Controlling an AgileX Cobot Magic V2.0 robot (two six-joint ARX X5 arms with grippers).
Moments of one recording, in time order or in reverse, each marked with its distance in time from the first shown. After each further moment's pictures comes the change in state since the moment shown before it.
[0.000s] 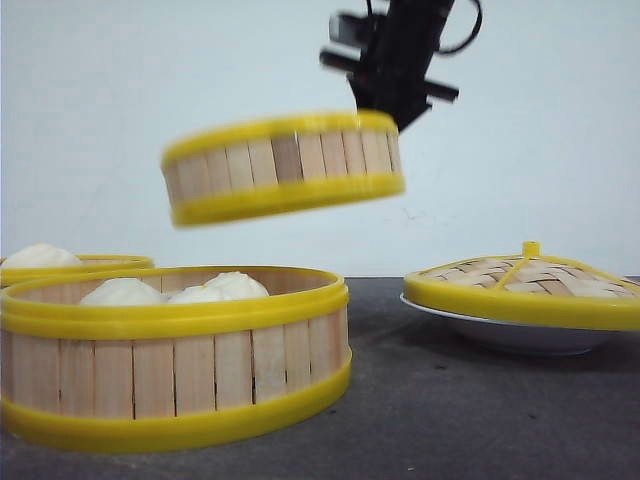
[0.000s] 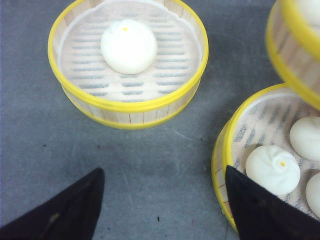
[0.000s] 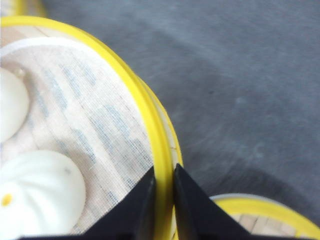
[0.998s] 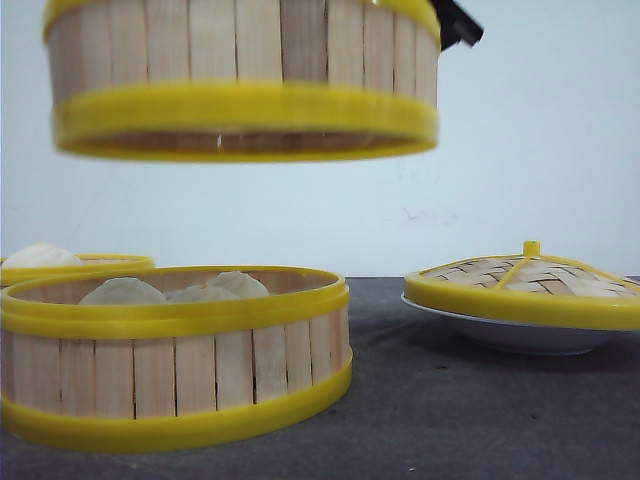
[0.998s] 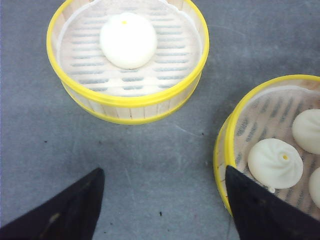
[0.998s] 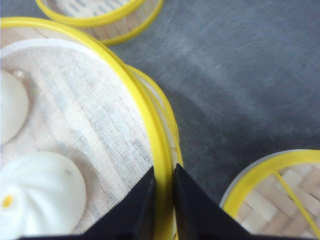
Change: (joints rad) left arm 0.000 0.000 0.000 -0.014 -0.001 0.013; right arm 0.140 -0.492 -0.697 0.311 -0.094 -0.031
